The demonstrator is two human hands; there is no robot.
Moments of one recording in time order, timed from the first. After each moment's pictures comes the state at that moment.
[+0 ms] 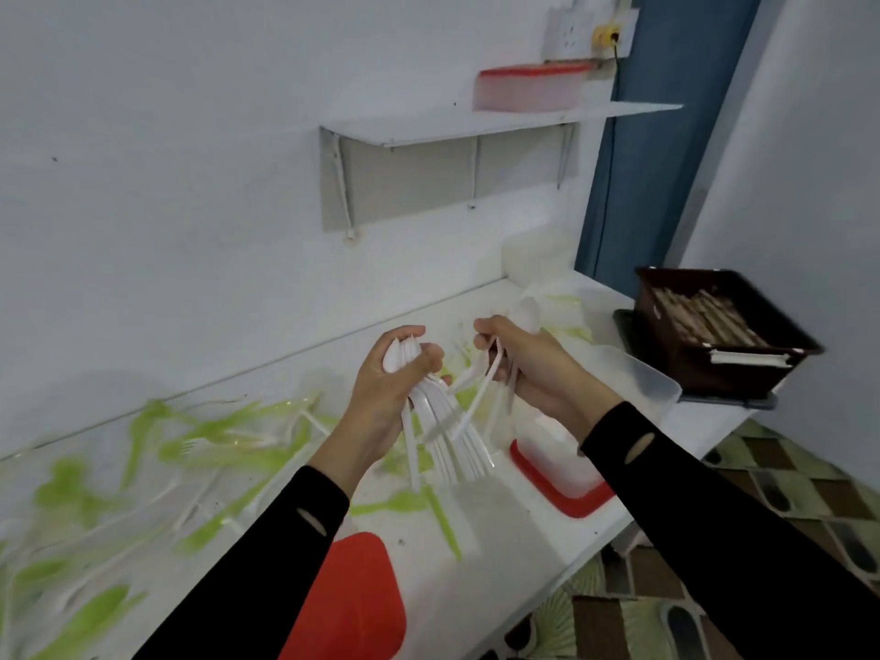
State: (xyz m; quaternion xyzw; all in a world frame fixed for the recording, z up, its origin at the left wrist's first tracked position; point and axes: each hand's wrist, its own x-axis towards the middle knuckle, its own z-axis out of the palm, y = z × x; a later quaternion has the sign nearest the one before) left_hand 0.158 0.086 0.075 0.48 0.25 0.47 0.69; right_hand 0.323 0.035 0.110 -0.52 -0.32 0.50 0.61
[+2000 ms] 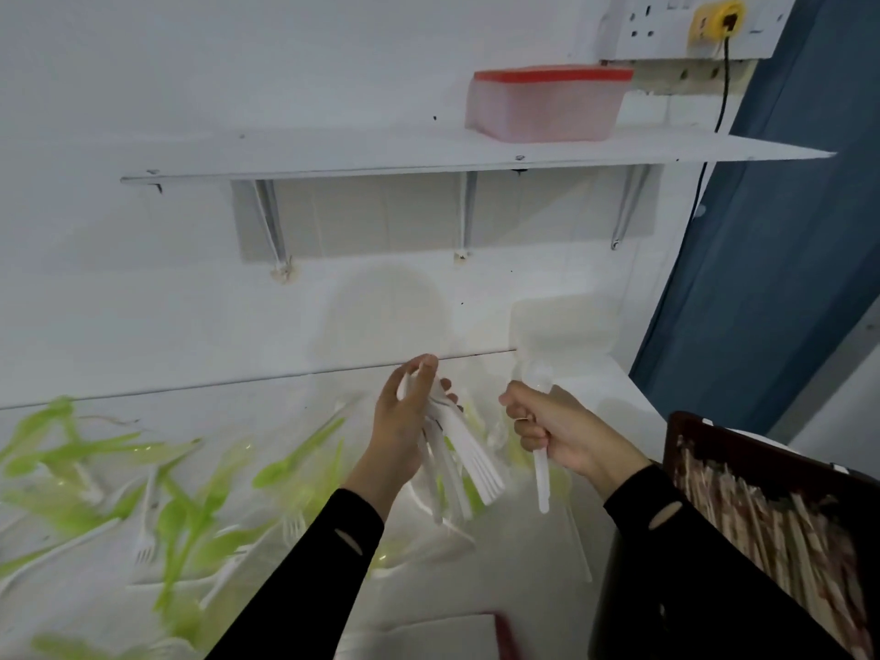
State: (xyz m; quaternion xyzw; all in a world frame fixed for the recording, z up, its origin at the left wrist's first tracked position) left_hand 0.474 0.247 0.034 0.29 0.41 0.61 0.61; right_hand 0.652 0.242 0.052 -0.56 -0.39 0.61 0.40
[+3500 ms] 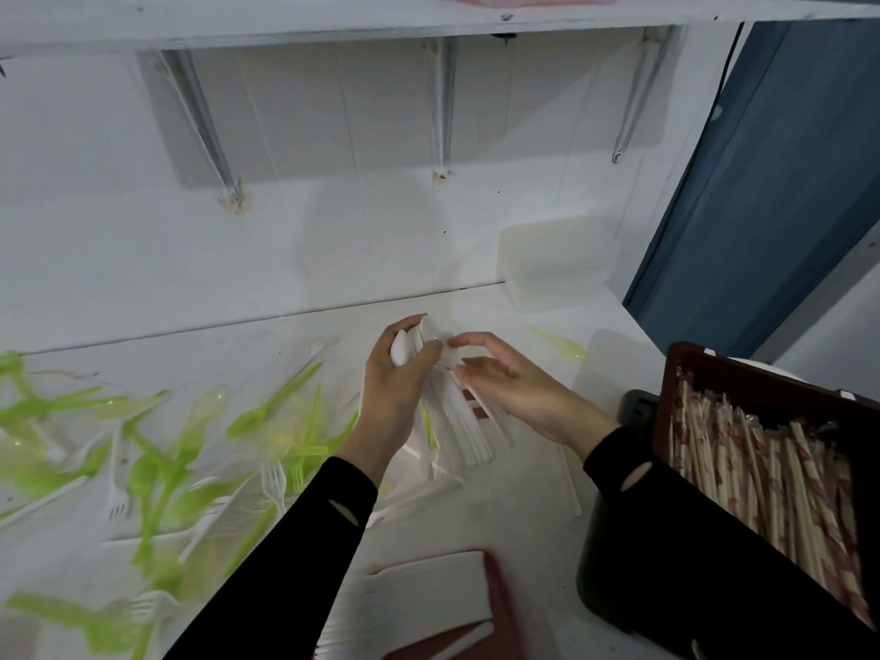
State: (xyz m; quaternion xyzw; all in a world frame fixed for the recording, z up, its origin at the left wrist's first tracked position) left_hand 0.480 0.248 -0.007 0.42 0.47 0.57 0.53; right_hand 0.641 0.230 0.020 -0.50 -0.59 0.55 0.30
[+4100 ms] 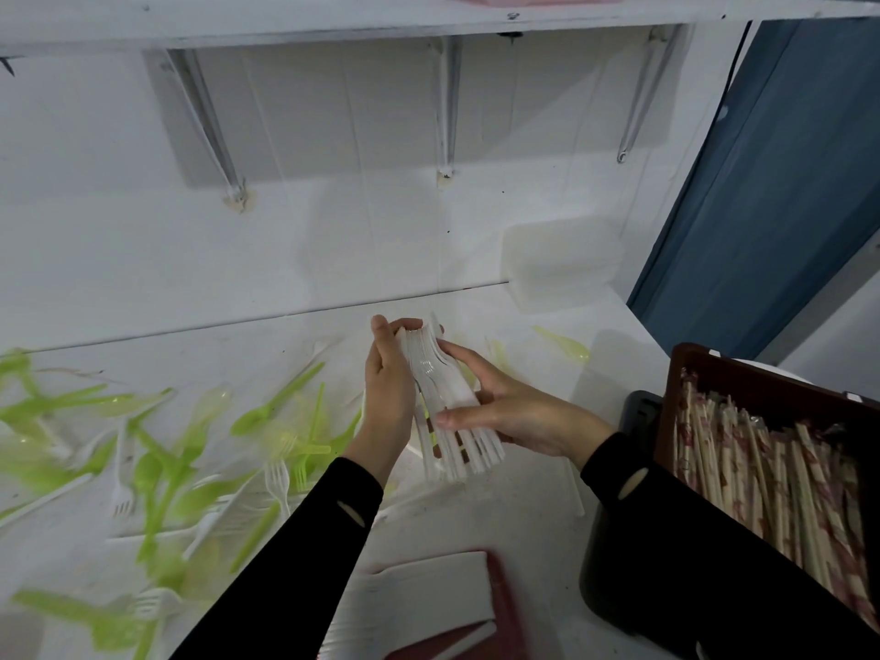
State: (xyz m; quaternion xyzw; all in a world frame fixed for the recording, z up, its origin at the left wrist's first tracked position) left_hand 0.484 0.246 0.003 0.37 0.54 0.59 0.48; right_hand 0.637 0.225 0.015 -0.44 -0.59 0.64 0.22
